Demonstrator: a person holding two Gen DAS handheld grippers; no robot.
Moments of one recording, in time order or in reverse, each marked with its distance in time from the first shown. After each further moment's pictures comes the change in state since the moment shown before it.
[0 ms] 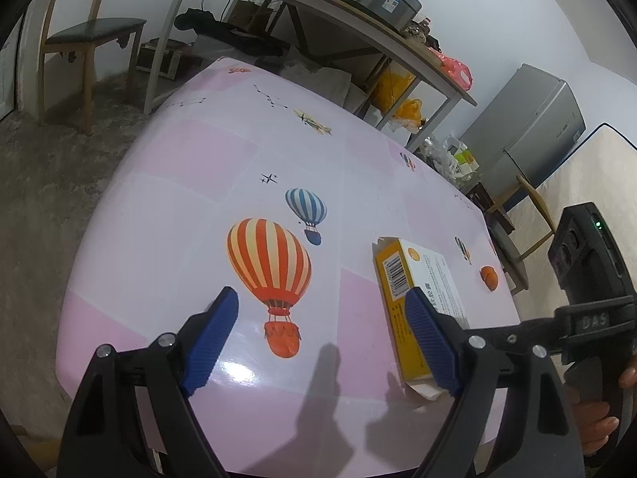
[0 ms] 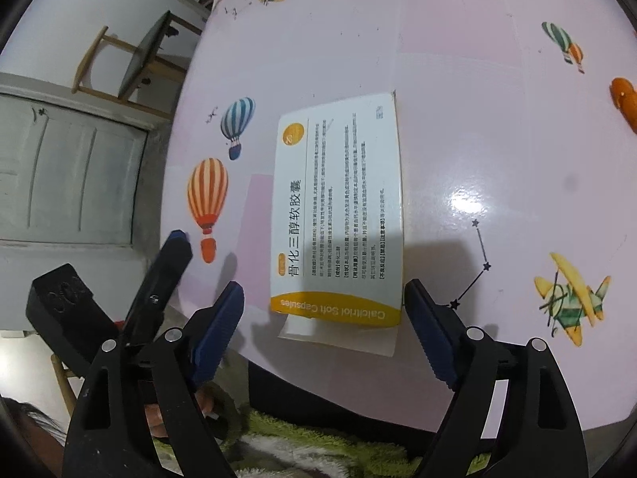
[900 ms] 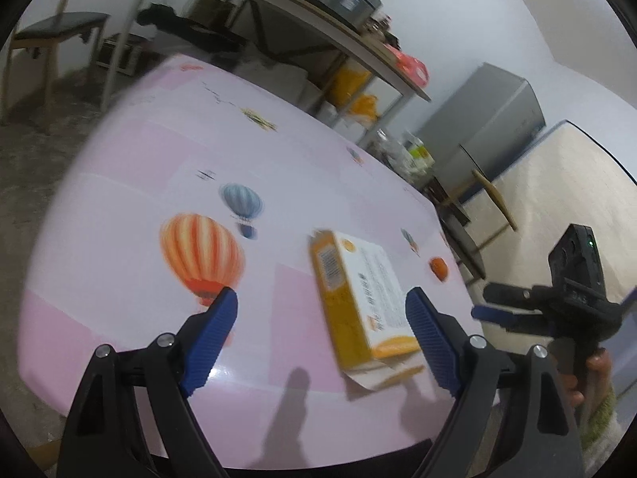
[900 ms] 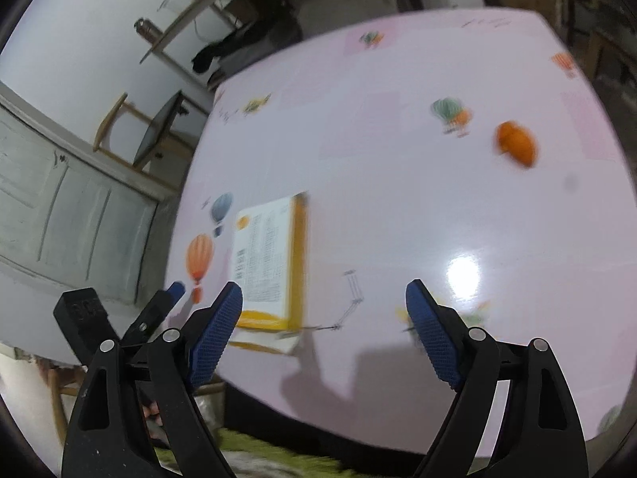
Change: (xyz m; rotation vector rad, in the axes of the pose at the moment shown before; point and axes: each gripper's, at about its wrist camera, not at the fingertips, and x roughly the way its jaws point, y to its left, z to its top) left arm -0.001 -0.021 -0.002 0.026 0.032 -0.196; right arm -0.097 -0.077 -0.049 0.010 -0.345 0.010
